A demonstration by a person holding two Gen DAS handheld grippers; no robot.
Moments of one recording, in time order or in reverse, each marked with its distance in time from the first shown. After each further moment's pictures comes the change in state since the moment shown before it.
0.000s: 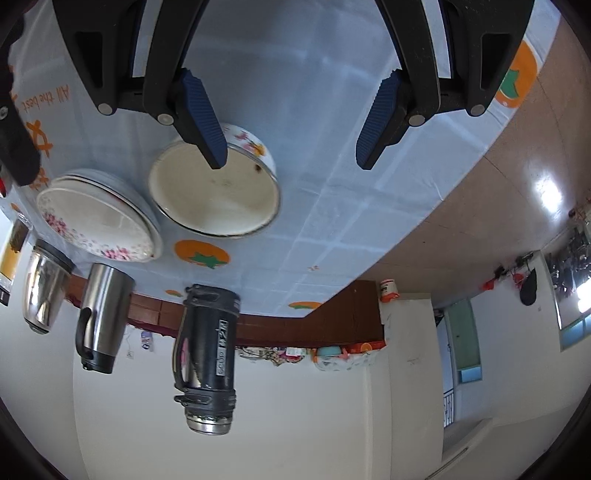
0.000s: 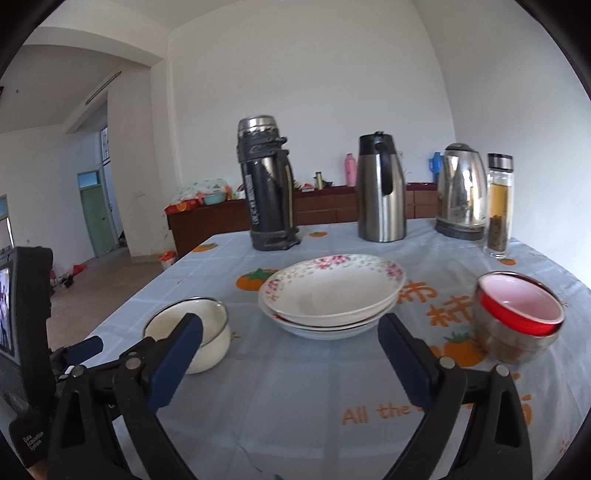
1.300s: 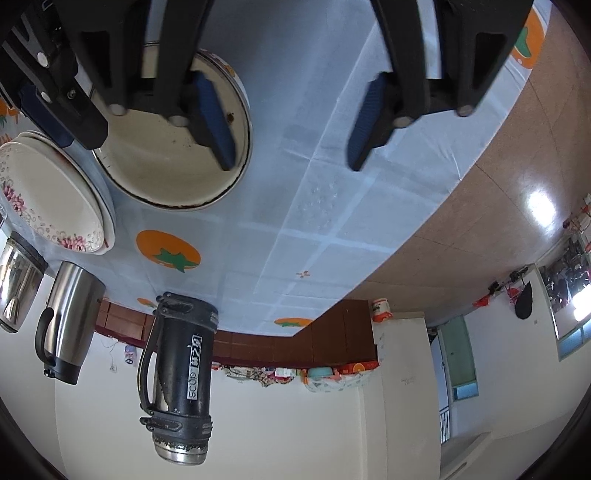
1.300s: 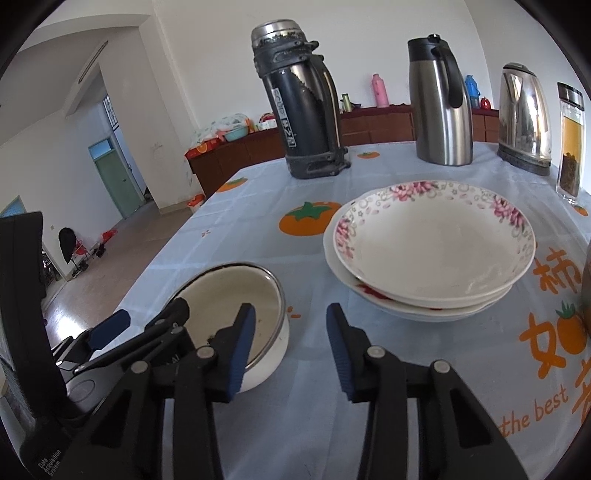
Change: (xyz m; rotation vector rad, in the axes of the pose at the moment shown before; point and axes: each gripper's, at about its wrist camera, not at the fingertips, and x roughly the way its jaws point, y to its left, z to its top) left arm 0.064 0.009 0.029 -0.019 0.104 0.022; right arm 0.099 0.029 0.001 0.095 0.301 0.138
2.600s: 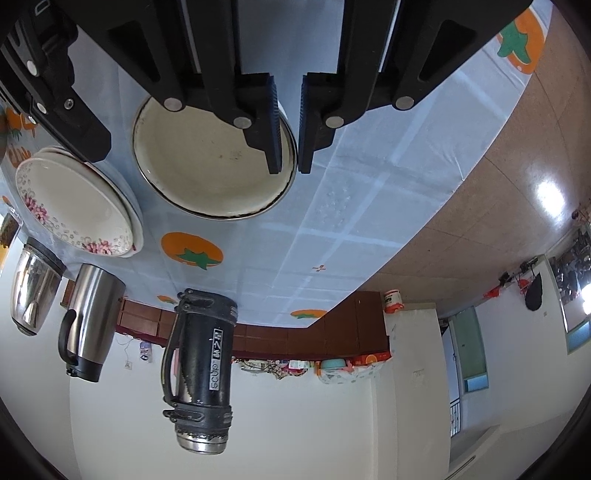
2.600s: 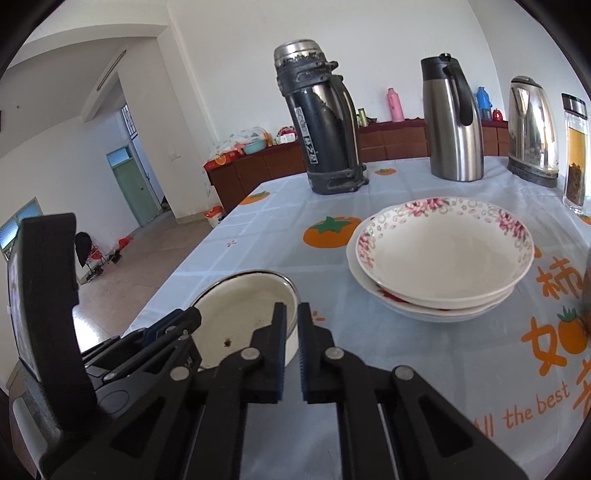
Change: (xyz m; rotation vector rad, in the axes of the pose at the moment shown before) left arm -0.025 -0.009 -0.009 0.030 -0.046 -0.039; right arm -0.032 0.010 -0.008 -0.014 -0.071 0.066
